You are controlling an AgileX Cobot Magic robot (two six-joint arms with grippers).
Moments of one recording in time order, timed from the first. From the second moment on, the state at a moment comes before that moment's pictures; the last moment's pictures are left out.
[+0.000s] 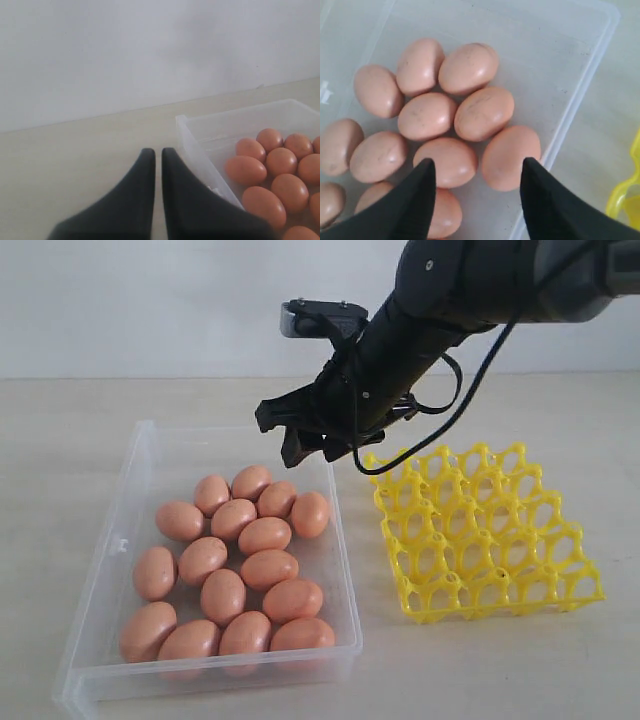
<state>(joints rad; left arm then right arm) -0.11 0.00 0.00 0.20 0.18 -0.09 0.56 1.96 -1.50 0.44 0.74 -0.19</state>
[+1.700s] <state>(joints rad) -0.11 0.00 0.00 0.20 0.18 -0.09 0.87 2.18 -1.67 0.09 0.98 -0.91</state>
